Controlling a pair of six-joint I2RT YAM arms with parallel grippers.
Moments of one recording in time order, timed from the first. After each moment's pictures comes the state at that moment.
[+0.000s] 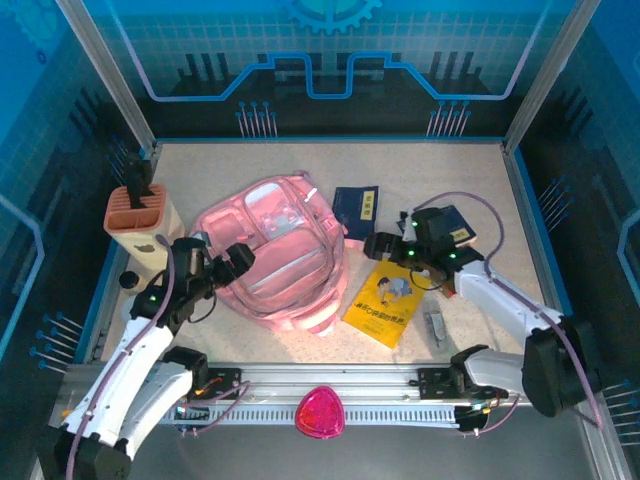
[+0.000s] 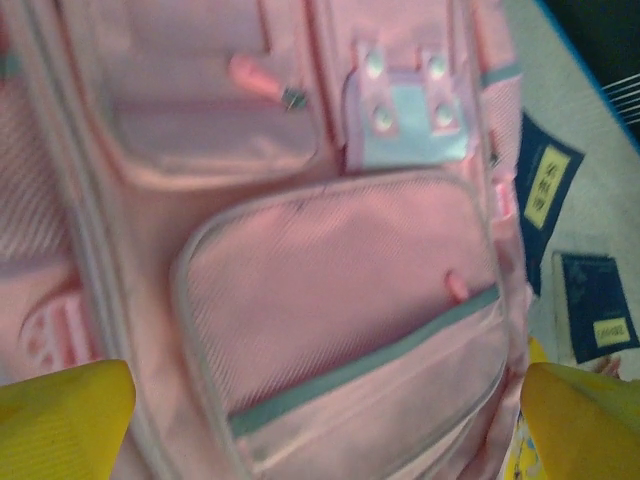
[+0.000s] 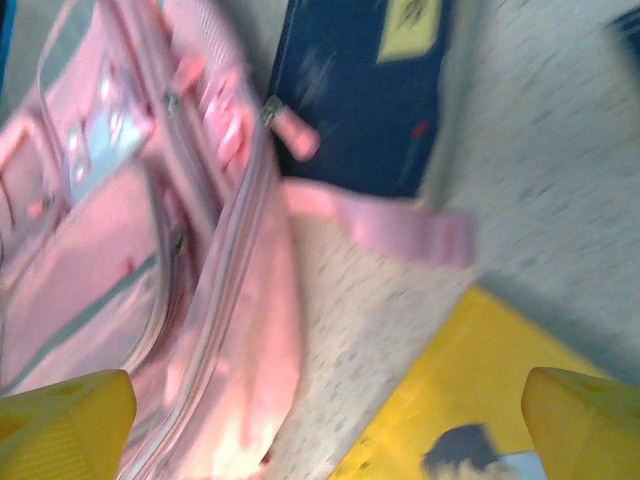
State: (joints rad) left arm -0.21 0.71 0.58 -0.63 0.11 -0.86; right arm 0.40 1.23 0.72 -0.31 -0.25 0.59
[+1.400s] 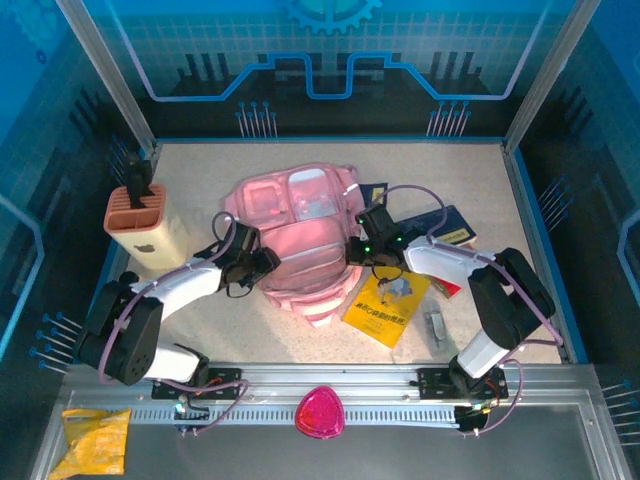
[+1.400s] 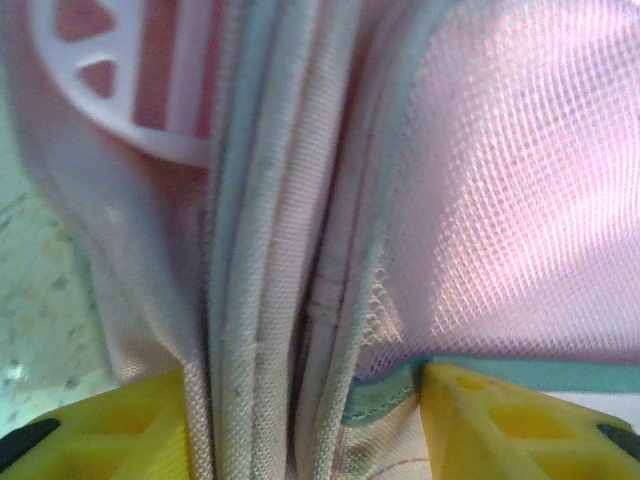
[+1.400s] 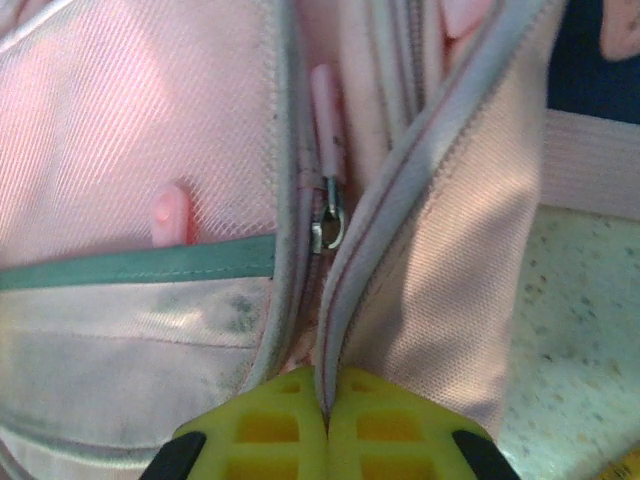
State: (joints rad) left arm -0.34 1.41 0.66 -0.25 0.12 -1.00; right arm 0.60 1.60 0.91 -0.25 -0.14 0.62
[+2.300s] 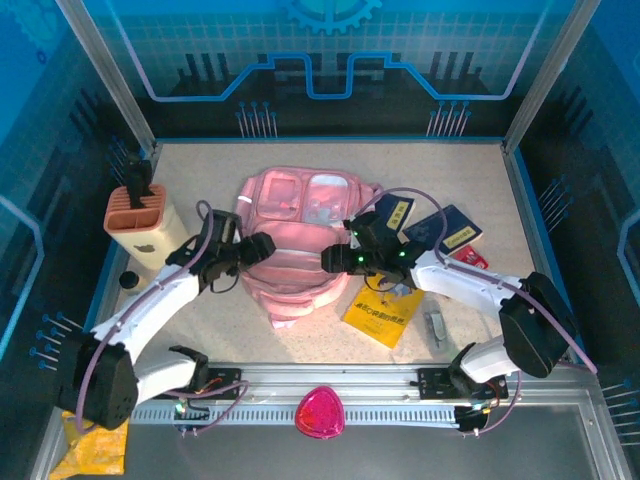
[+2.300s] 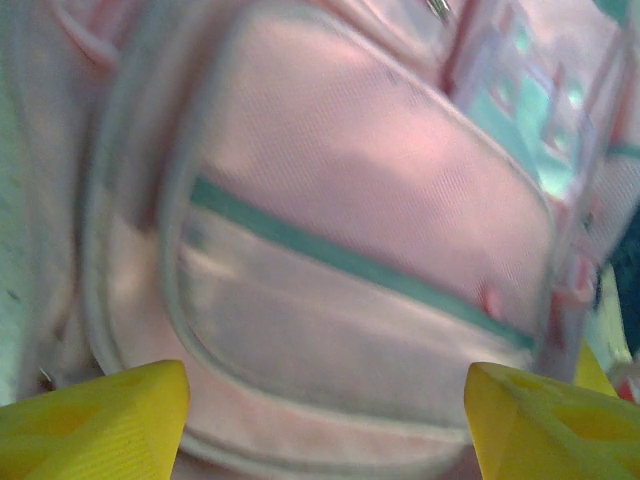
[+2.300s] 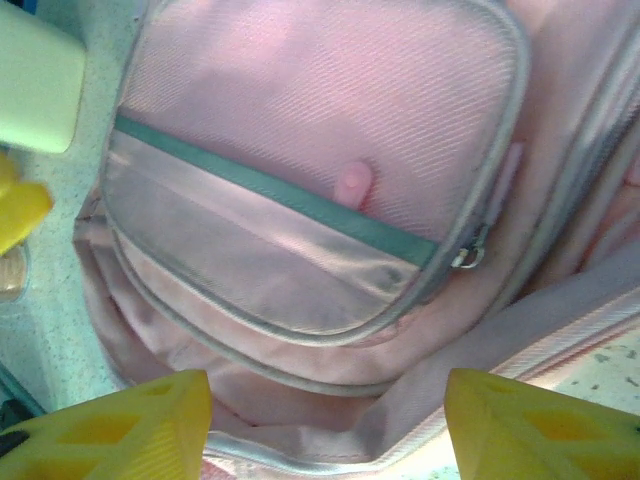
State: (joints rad) left arm -0.32 1.12 0.71 -0.45 0.17 -0.81; right arm 0.72 1.44 0.89 -0.27 -0.16 0.69
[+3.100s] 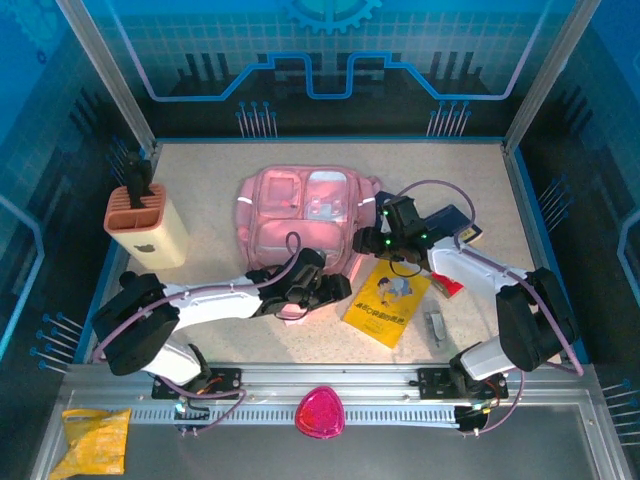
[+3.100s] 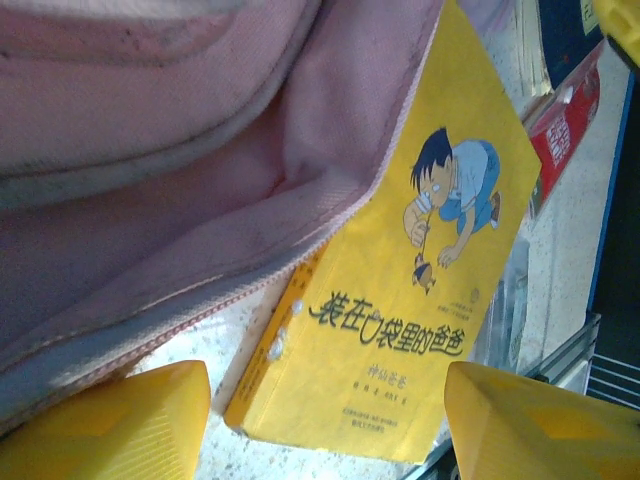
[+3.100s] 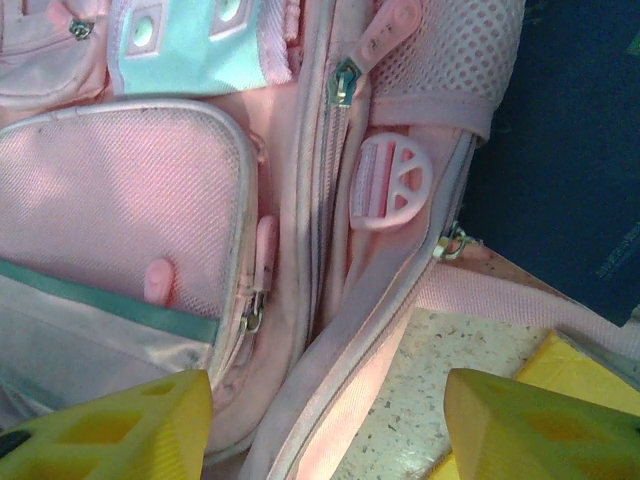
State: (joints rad) left arm -0.86 1.48 0.71 -0.02 0.17 -1.15; right arm 0.47 1.47 0.89 -0.32 -0.18 0.62
